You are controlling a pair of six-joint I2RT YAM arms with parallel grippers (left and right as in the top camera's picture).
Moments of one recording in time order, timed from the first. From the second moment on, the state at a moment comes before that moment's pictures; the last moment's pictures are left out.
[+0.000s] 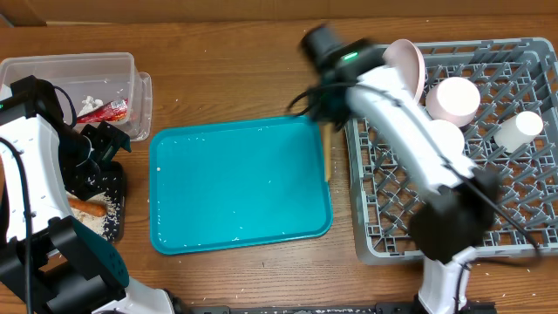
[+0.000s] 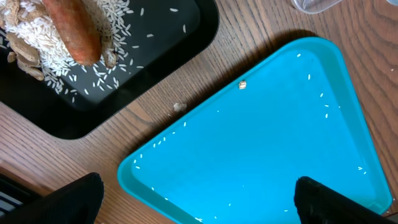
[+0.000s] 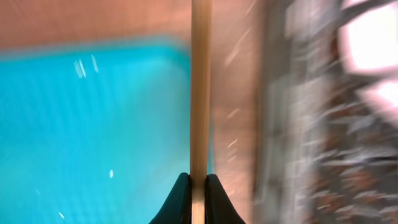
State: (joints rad) left arm 0.47 1.75 1.56 -1.37 0.14 -0.57; right arm 0.44 2.02 2.03 -1.35 0.06 0.45
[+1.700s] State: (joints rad) left arm 0.47 1.75 1.56 -1.37 0.14 -0.57; right arm 0.17 1.47 2.00 -1.63 -0.09 0.29
